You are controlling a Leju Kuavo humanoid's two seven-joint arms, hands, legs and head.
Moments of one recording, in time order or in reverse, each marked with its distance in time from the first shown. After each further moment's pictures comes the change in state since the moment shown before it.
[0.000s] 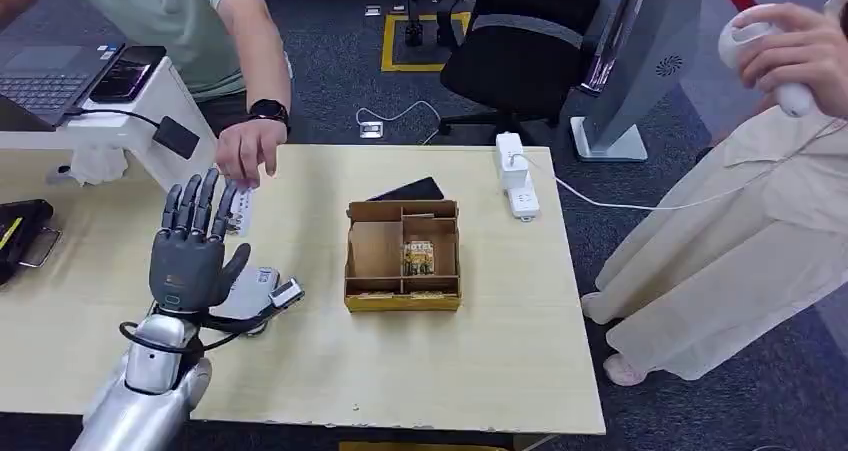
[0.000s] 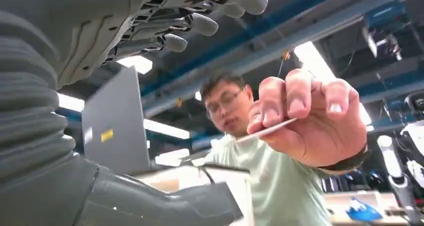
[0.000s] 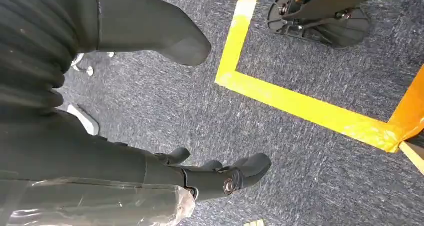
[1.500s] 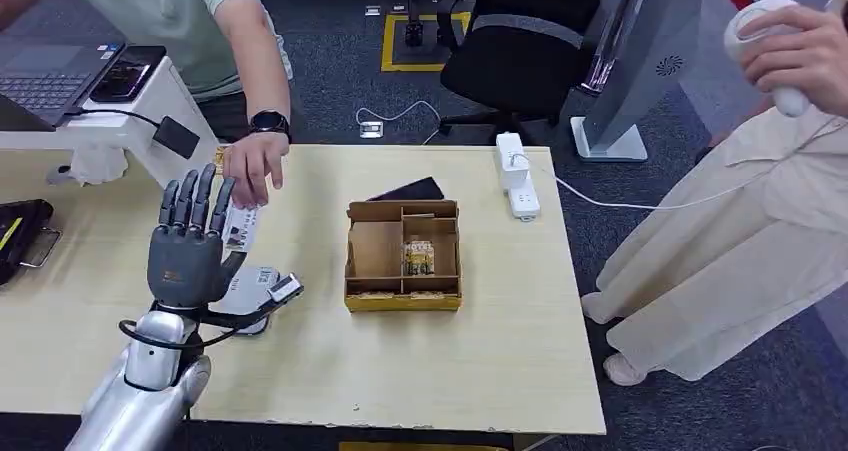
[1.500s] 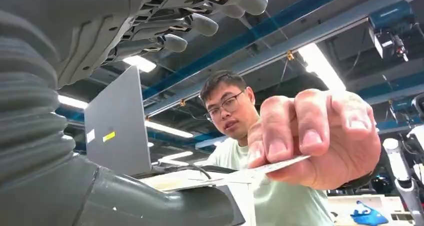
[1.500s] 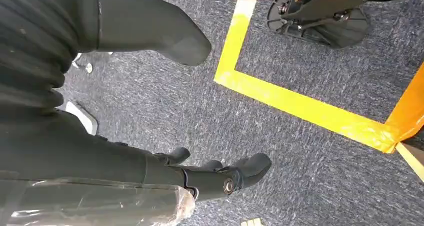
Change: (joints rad) left arm -0.017 0.018 -0.035 0.000 0.028 0.000 0.040; right arm -0.001 0.000 0.016 0.000 -0.002 0.000 -0.001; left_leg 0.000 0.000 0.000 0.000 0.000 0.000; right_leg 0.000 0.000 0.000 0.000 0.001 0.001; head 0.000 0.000
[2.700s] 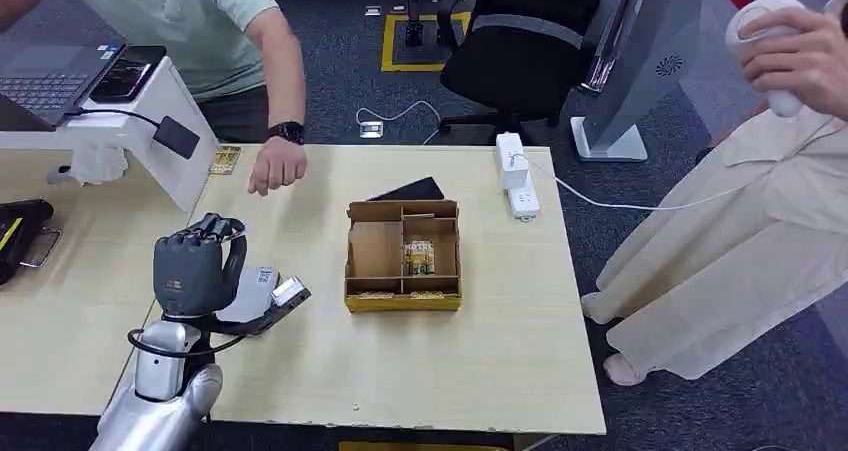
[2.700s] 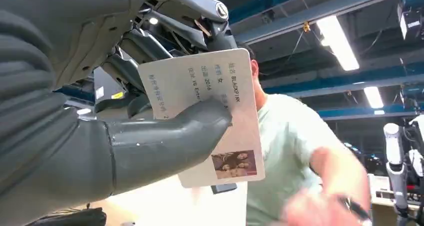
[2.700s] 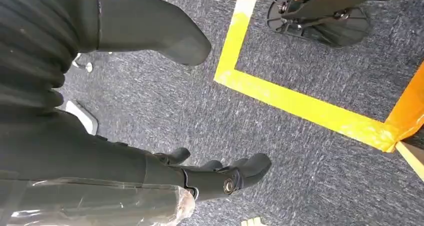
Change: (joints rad) left arm 0.047 -0.055 0.017 -0.032 0.155 -0.014 -0.045; right arm 0.000 0.000 0.004 0.000 -0.002 -0.006 0.001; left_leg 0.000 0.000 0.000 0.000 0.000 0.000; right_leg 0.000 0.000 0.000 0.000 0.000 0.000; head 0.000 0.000
